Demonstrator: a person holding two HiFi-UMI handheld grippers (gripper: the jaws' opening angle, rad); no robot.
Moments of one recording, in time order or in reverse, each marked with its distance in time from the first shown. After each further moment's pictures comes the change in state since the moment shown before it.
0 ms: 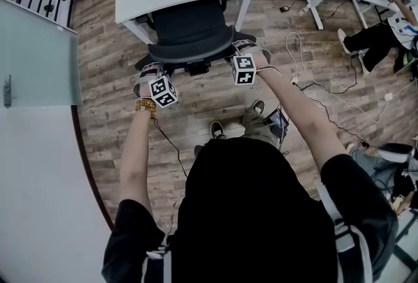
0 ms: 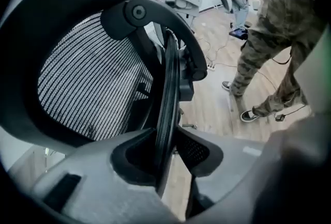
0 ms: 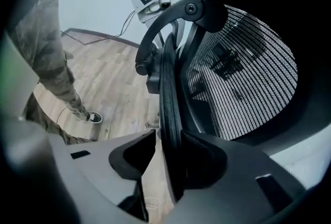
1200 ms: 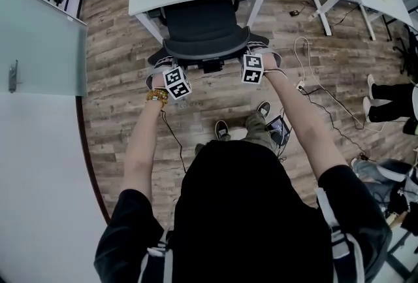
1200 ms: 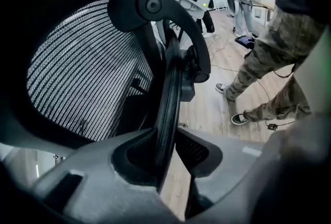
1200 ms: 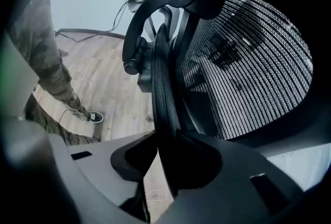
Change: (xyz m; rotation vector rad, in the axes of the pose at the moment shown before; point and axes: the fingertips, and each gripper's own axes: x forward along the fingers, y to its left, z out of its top) left arm -0.002 -0.018 0.001 -0.043 0.030 -0.080; right arm 0.001 0.012 0.002 0.063 0.087 0.002
